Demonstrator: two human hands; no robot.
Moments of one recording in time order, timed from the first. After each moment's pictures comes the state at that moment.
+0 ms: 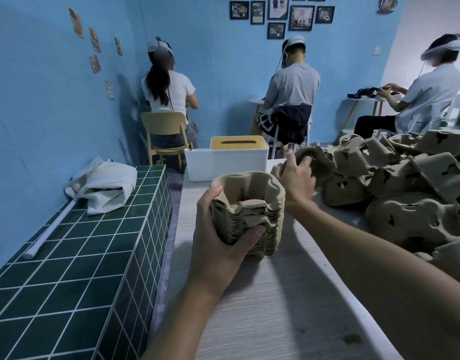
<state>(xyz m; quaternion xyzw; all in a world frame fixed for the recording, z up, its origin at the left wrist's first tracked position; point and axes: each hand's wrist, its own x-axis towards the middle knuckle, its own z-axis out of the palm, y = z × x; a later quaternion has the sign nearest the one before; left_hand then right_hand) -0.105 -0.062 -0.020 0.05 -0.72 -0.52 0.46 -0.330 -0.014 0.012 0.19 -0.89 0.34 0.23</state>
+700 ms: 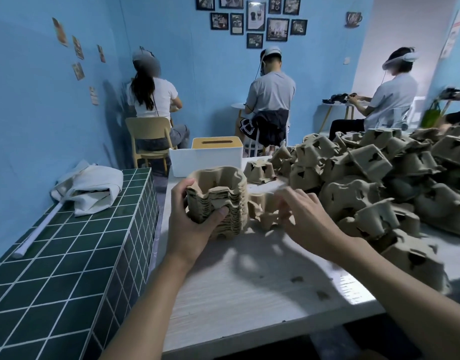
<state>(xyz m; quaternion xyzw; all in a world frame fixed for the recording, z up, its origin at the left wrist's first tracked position) -0.081 -0.055 -0.016 0.07 -0.71 -0.54 0.45 -0.228 0.152 0.000 0.49 -0.81 0.25 0.21</state>
